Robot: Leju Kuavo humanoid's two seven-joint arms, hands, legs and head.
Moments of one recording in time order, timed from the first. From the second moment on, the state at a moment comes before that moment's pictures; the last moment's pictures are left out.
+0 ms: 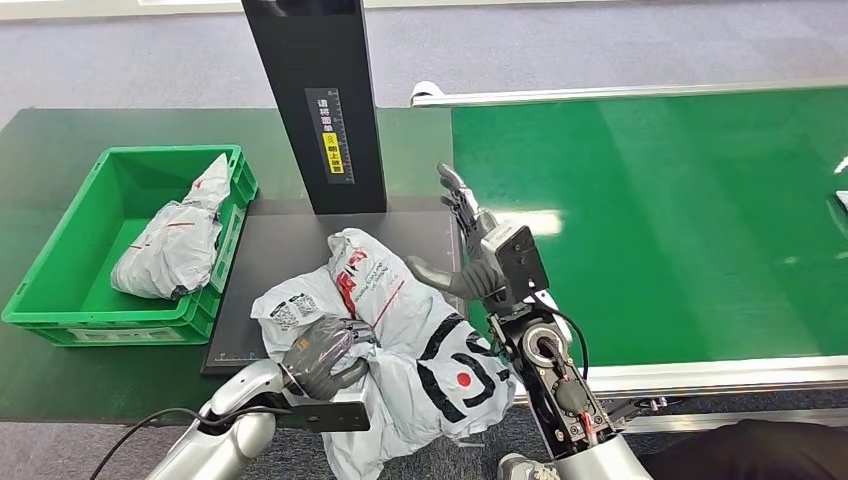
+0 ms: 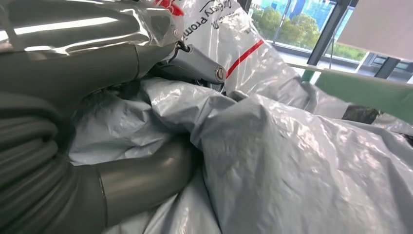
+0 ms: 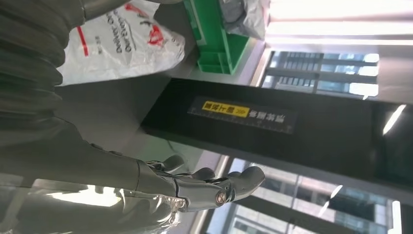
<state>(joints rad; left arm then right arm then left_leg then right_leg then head) -0.29 0.10 -0.52 -1.16 -0.84 -0.06 -0.46 -0.48 0.13 0.44 -1.15 0.06 0.00 -0.34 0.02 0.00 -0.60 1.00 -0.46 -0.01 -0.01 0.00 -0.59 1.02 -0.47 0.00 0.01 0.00</state>
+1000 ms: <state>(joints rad) -0.19 0.02 -0.15 -1.62 -0.53 0.66 -0.70 -0.54 0.15 0.45 -0.95 -0.28 -0.17 -0.27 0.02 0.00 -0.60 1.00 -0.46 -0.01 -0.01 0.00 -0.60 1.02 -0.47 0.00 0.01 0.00</state>
